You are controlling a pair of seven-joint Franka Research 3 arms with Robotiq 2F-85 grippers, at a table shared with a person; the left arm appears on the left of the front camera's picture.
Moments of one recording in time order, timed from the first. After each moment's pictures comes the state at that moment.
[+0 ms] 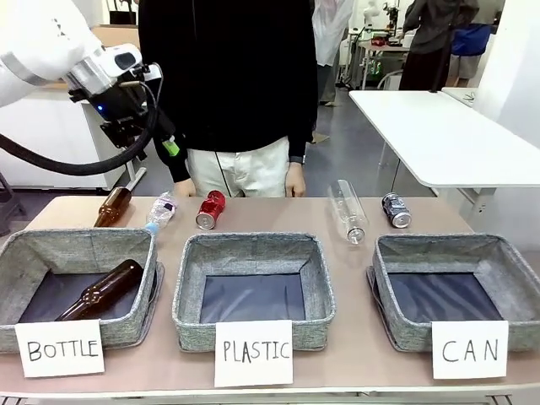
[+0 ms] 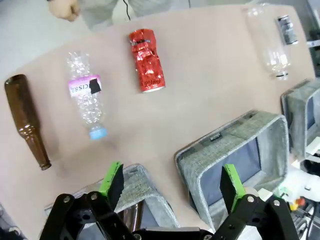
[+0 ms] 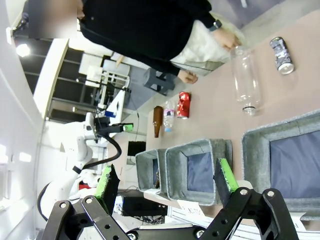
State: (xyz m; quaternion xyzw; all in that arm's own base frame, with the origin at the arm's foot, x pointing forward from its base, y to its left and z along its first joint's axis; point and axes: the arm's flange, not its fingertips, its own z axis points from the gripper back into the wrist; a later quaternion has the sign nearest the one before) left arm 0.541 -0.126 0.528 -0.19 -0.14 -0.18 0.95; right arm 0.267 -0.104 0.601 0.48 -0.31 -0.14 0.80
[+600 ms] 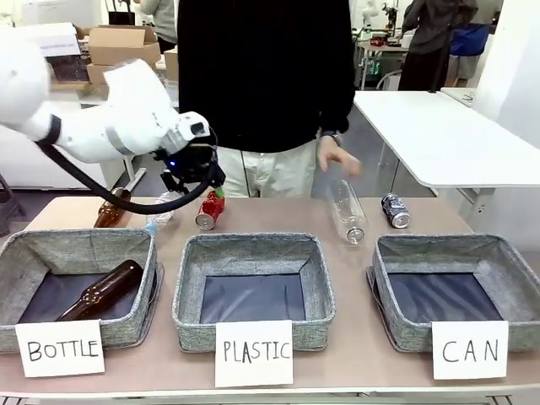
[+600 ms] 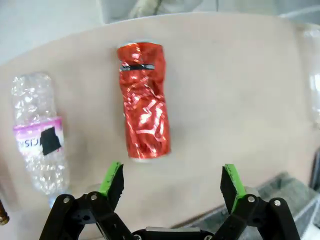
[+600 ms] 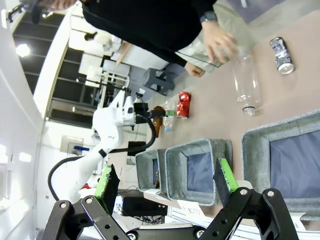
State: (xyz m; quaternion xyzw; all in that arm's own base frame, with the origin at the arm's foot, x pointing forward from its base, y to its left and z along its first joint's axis) left arm 0.615 -0.219 0.384 -0.14 -0.12 -0.11 0.98; right arm 0.267 -0.104 0.601 0.48 -0.31 -0.14 0.80
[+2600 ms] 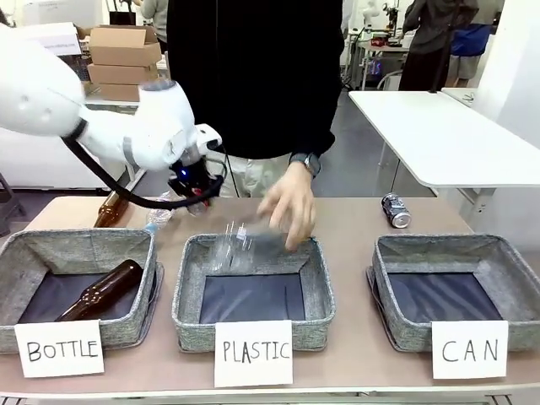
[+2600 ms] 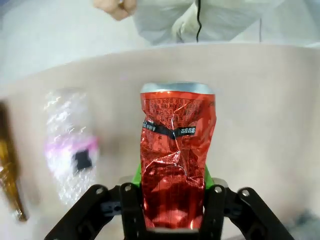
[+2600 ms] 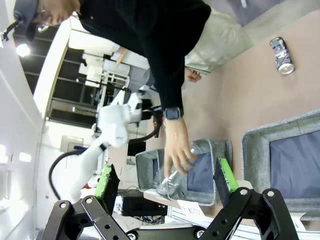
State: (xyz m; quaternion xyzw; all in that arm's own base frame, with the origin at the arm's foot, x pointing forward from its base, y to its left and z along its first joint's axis) left arm 0.624 -0.220 0.383 -0.05 -0.16 -0.08 0.98; right arm 0.267 -0.104 0.601 0.48 -0.31 -0.14 0.80
